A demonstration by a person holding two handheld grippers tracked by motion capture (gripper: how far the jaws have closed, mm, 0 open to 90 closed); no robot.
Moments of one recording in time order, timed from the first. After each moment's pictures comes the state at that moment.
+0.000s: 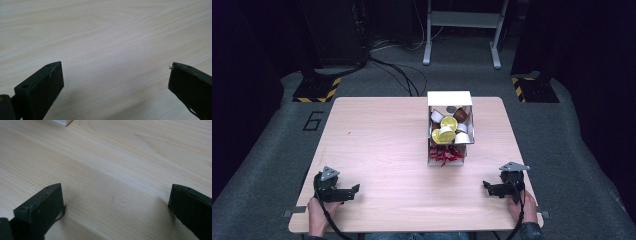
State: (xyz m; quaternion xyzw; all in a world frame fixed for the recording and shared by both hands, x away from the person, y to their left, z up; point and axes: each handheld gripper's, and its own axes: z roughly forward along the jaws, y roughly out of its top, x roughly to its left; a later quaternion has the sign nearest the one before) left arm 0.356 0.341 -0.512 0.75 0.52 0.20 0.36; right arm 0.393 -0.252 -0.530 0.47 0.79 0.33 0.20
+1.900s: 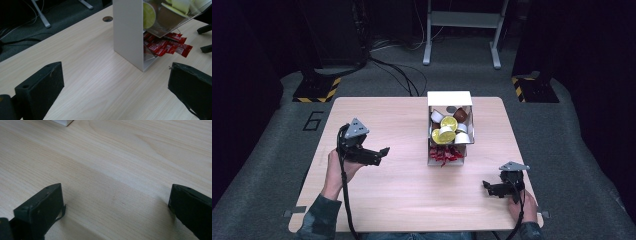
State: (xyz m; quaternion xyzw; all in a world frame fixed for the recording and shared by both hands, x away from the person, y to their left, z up) left arm 0.399 0.237 -0.348 0.81 0.35 0.23 0.41; right arm 0.394 -0.252 -0.530 0.47 0.79 0.33 0.20
